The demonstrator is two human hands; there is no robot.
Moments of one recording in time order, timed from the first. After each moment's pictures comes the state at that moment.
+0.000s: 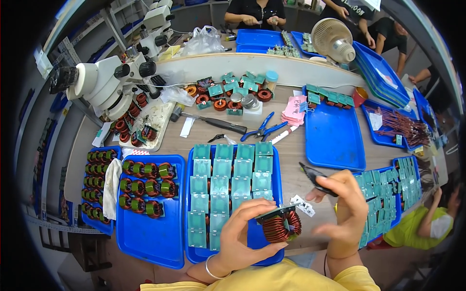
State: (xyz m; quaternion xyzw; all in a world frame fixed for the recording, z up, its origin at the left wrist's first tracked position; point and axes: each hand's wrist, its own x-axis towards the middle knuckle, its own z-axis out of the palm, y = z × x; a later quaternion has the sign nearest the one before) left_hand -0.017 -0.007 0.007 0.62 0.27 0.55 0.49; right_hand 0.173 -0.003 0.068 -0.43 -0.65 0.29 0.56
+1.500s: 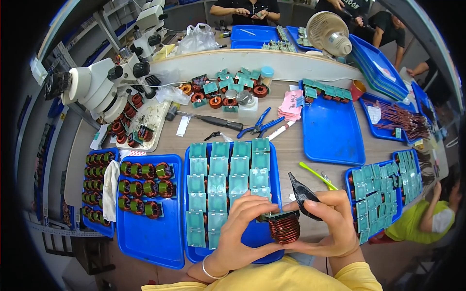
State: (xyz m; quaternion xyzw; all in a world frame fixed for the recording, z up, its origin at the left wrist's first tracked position) left_hand -0.022 -0.003 0.014 0.69 0.31 0.50 0.43; right_hand 0.167 -0.015 0.072 -0.36 -0.81 0.21 0.42
